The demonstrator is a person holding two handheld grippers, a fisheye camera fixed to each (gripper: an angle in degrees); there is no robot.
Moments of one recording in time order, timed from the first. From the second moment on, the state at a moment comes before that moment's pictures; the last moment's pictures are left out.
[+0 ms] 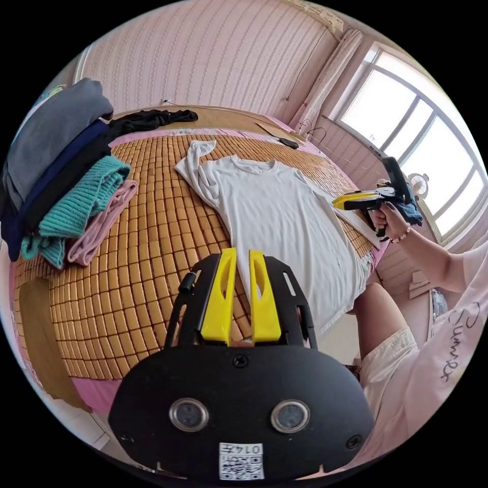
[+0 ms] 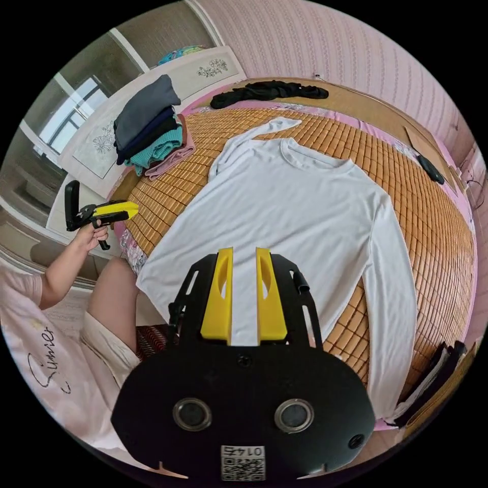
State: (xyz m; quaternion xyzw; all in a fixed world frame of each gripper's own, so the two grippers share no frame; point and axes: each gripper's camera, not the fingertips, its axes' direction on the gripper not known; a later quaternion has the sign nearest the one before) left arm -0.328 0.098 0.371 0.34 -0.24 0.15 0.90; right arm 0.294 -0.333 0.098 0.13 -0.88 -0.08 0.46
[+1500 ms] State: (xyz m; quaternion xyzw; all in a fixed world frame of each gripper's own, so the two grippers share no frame) left arm -0.458 0.142 0.316 0.43 -0.25 -0.02 0.87; right arm 0.086 -0.467 -0.284 0.26 -0.80 -0.28 0.46
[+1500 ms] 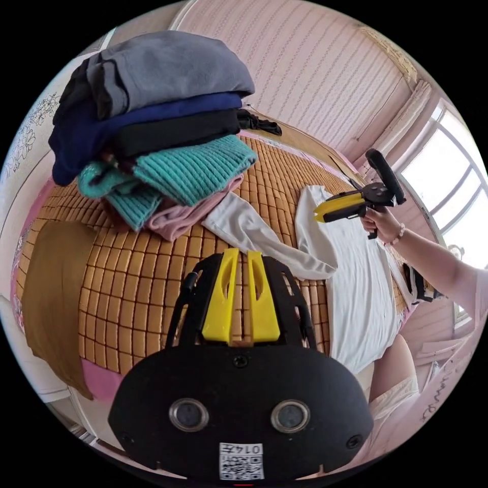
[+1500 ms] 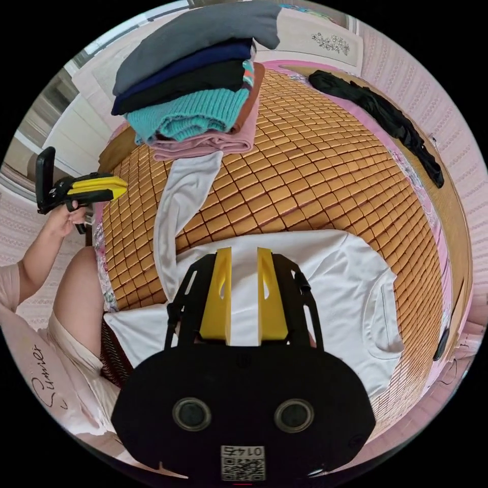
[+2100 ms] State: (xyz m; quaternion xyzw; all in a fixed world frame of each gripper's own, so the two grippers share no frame) left arm -0.430 0.217 0.352 0.36 -0.41 0.00 0.84; right arm -0.004 -0.476 -0.335 0.21 -0.81 -0.20 0.52
